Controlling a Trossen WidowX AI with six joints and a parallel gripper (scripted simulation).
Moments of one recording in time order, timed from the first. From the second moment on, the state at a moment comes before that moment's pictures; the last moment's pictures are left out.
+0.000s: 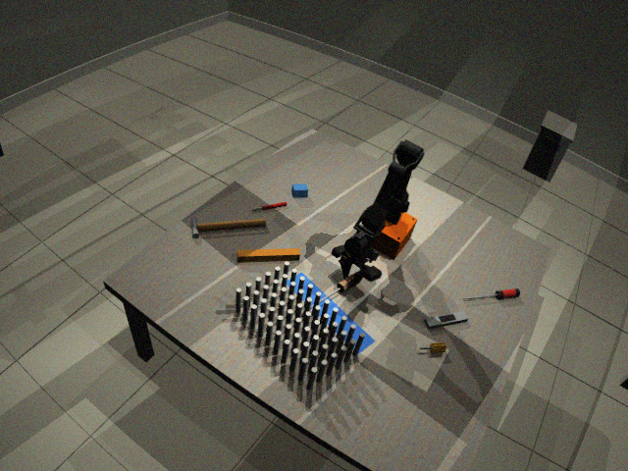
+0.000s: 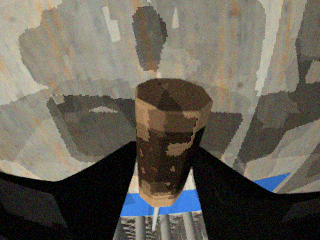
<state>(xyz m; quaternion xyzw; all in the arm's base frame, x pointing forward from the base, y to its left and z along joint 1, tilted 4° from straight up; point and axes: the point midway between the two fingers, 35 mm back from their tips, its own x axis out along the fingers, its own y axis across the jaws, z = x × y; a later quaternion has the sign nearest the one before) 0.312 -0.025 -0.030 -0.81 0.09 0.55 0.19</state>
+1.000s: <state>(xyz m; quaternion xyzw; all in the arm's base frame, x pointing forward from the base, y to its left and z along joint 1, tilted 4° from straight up) 0.295 -0.018 -0.031 -0.81 0.09 0.55 0.19</state>
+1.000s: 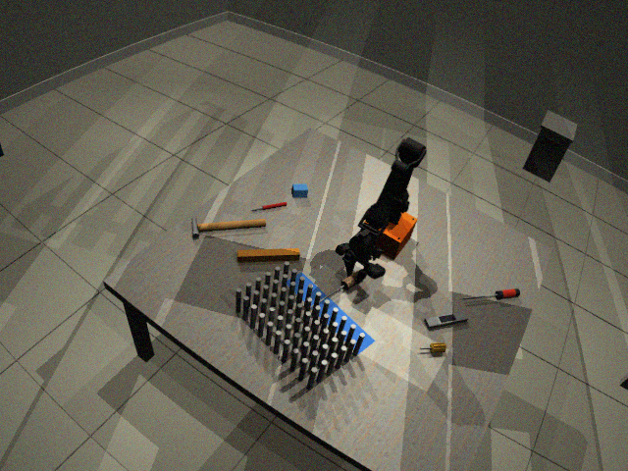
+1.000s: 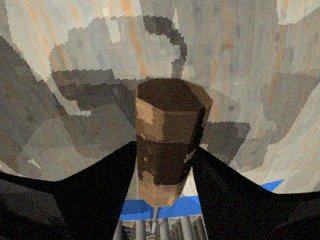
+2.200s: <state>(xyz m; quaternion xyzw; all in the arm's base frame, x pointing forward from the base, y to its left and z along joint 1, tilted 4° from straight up) 0.274 -0.009 -0.033 -0.81 0.09 0.55 0.19</state>
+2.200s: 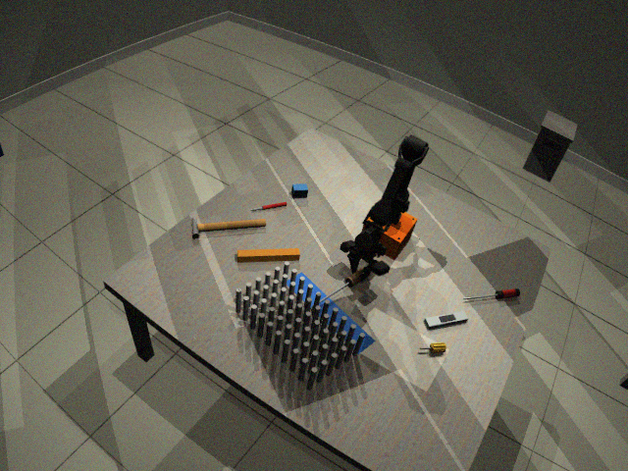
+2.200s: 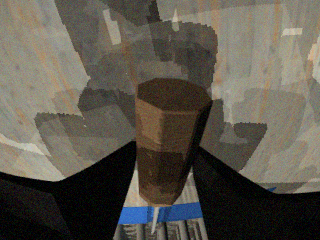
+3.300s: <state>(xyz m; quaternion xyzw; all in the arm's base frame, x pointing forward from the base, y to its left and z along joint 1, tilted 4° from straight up) 0.264 -0.006 -0.025 -0.80 0.09 0.56 0.19</state>
